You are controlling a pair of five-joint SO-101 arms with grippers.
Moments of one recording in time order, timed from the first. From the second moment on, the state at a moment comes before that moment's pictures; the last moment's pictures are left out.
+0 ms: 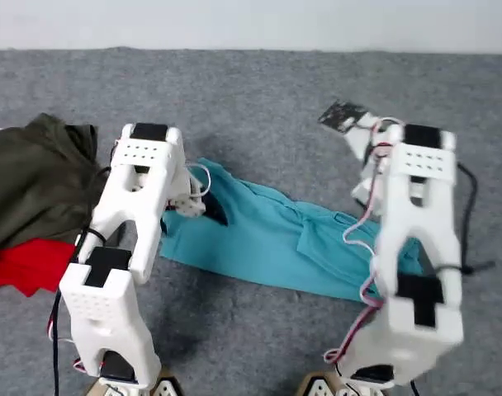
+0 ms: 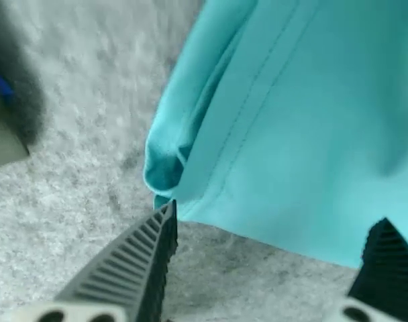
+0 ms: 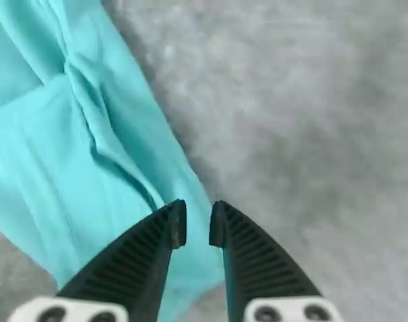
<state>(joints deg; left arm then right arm) 3.0 25.1 -7.3 98.7 25.2 5.8 12.2 -1.9 79.7 53.9</state>
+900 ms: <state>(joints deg) -5.9 30.3 -17.3 98.7 27.4 -5.9 13.7 -3.8 100.7 56.4</state>
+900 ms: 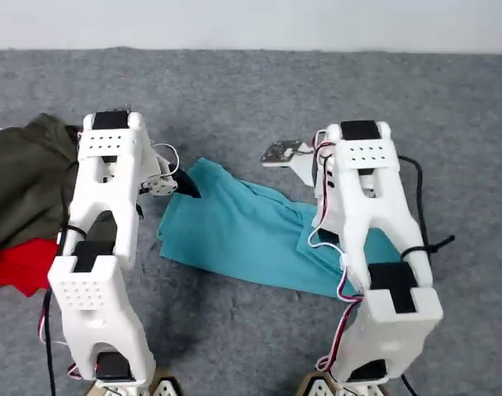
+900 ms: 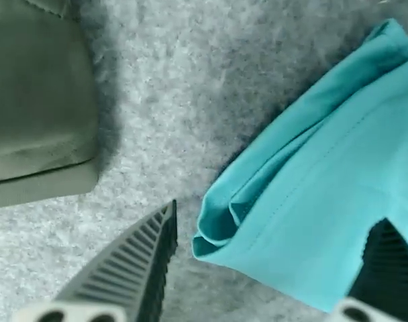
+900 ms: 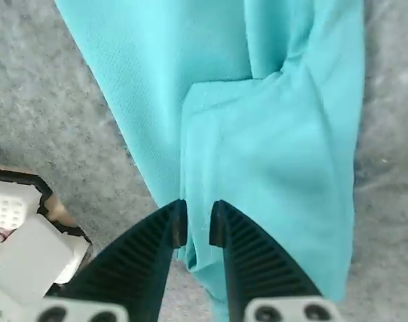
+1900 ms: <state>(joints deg) -3.8 45.8 -21.9 99.2 26.7 40.8 6.9 0.6 92.4 67.7</state>
